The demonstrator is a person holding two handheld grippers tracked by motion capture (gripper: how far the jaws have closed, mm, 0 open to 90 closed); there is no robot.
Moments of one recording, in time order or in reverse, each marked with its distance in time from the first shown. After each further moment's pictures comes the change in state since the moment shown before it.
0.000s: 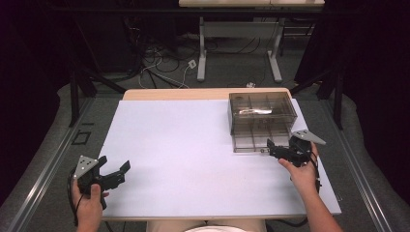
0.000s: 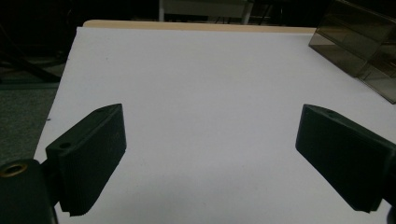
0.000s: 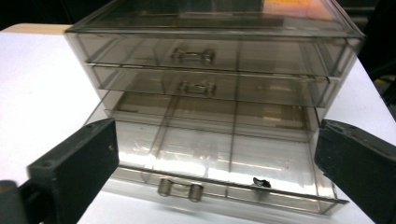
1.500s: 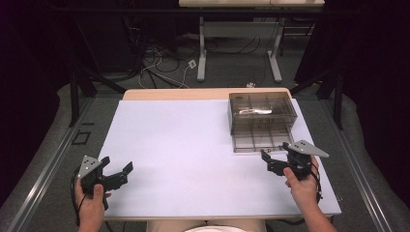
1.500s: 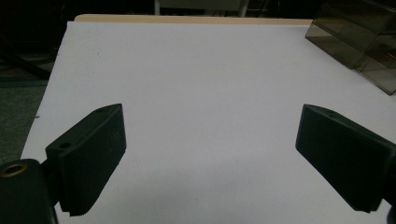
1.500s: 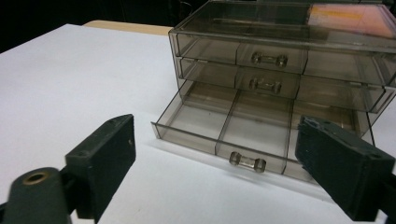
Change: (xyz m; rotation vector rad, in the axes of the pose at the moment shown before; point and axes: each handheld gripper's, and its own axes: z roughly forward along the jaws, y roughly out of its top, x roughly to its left) left arm -0.005 -0.001 0.003 0.028 -0.012 0.016; right arm 0.033 -0.003 -0.051 -0.011 0.160 -0.082
